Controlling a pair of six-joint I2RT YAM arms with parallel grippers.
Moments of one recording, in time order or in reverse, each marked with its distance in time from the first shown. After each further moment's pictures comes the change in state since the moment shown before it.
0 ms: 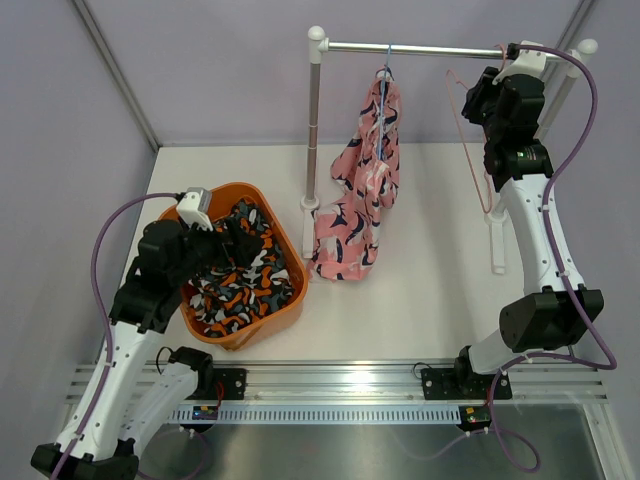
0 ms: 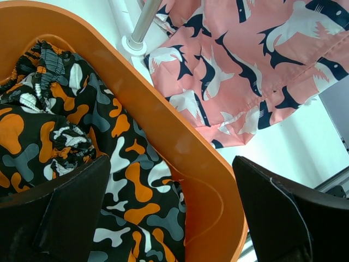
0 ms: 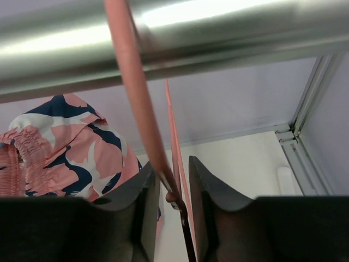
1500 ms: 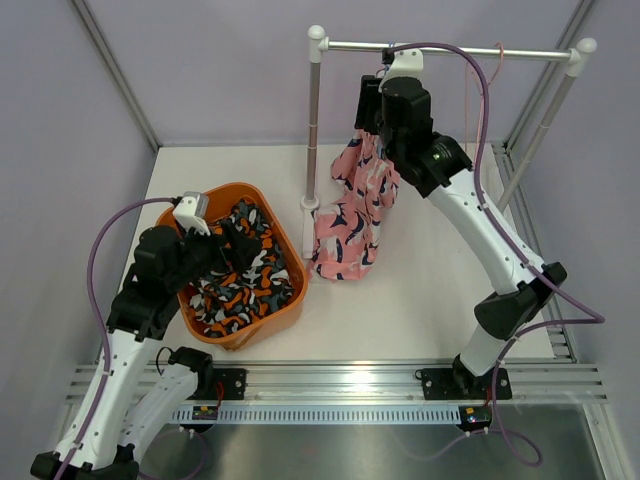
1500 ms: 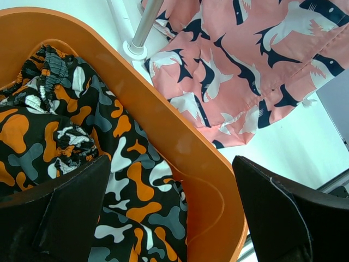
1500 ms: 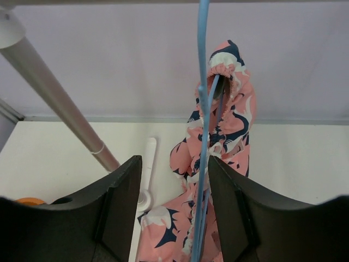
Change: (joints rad) left arm 0.000 -0.048 -0.018 0.001 -0.006 0.010; right arm 0.564 0.154 0.302 -0.238 0.356 0.010
